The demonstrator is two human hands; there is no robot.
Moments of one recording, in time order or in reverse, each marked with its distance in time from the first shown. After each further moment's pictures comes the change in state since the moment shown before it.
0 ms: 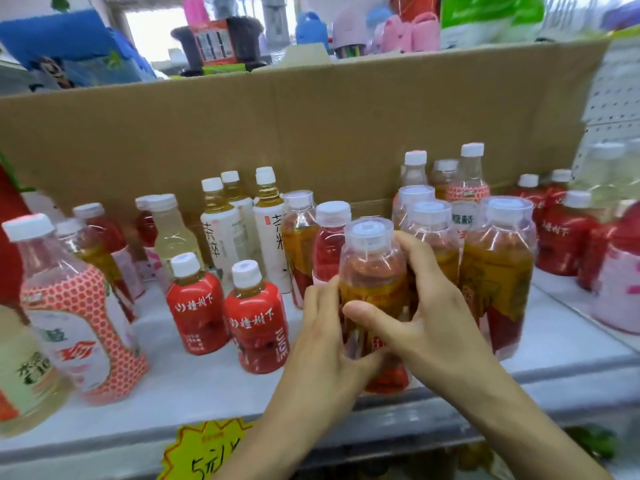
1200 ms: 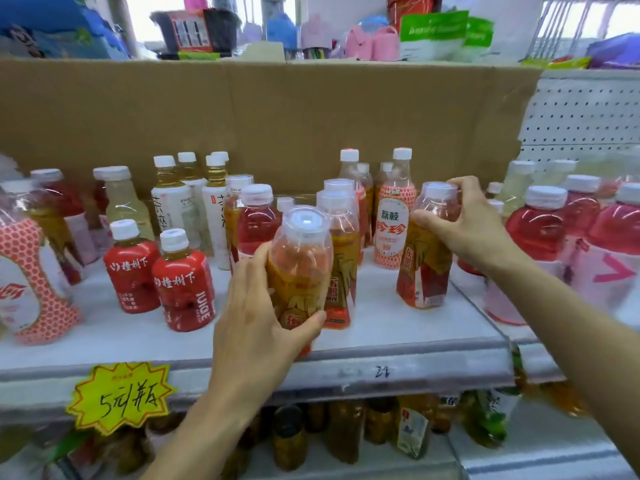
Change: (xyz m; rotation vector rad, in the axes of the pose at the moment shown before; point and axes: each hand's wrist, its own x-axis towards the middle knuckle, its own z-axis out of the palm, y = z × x) left_hand -0.019 0.035 0.050 0.345 0.371 0.017; right_hand 0.064 0.081 -0.165 -0.244 0.097 0.249
